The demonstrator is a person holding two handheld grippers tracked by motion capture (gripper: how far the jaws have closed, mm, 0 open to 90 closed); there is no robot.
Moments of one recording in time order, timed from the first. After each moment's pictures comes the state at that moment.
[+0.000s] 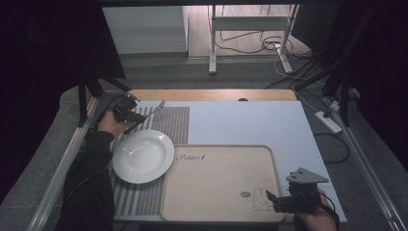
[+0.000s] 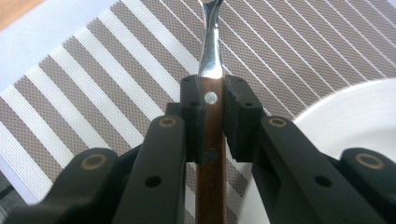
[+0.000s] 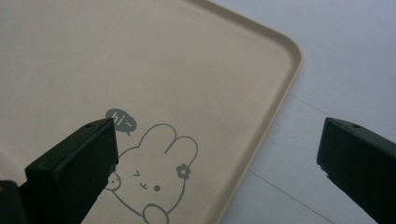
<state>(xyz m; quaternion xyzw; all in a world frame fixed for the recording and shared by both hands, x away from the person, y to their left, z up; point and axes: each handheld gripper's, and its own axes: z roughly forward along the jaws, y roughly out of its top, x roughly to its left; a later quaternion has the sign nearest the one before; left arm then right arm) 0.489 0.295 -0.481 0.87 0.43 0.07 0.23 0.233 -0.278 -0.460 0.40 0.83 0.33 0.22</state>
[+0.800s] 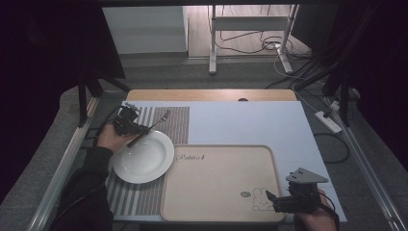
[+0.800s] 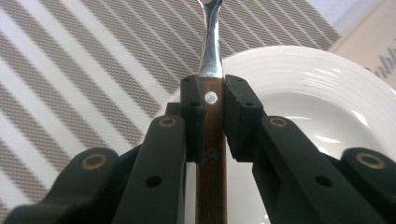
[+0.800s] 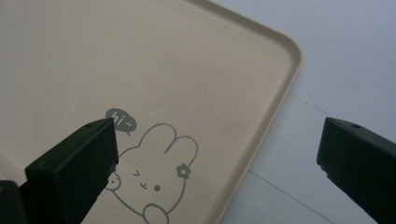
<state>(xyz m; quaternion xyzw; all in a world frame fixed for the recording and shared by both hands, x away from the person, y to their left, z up) 0.439 0.274 -0.484 0.87 0.41 0.03 0.27 0.233 -0.278 -0.460 0.40 0.83 0.33 0.22</state>
